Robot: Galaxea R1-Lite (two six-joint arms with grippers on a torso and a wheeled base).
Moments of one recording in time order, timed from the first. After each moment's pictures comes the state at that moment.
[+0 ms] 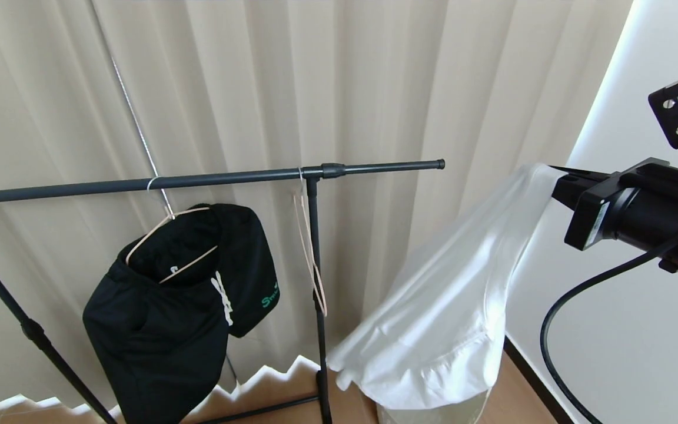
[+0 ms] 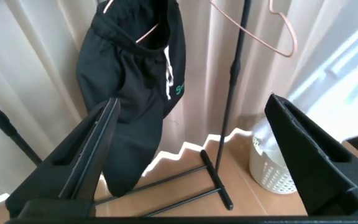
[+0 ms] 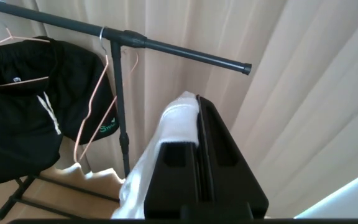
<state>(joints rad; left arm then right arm) 0.00 0.00 -0.03 0.09 -0.10 0.07 0.46 1.35 -0.77 -0.54 -0.03 -0.08</state>
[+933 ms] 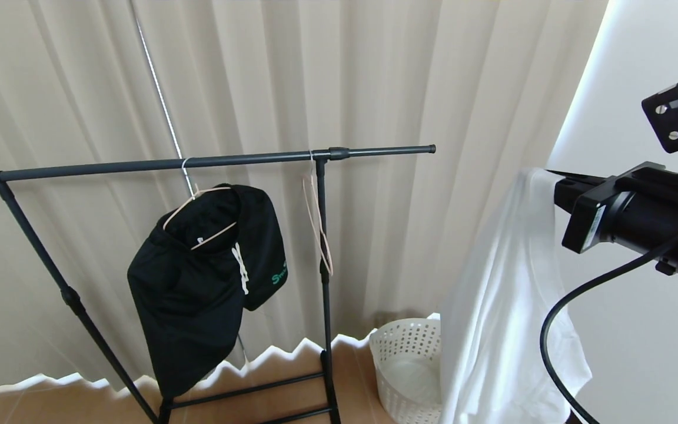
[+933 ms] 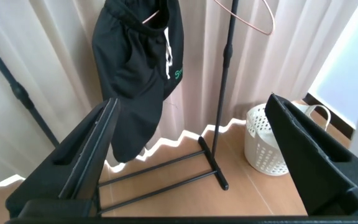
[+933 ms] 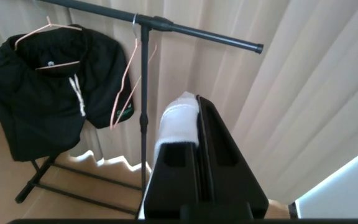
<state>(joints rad) 0.00 0.00 -0.03 0.09 -0.10 0.07 0.46 1.35 -0.76 -0.53 -0.03 -0.08</state>
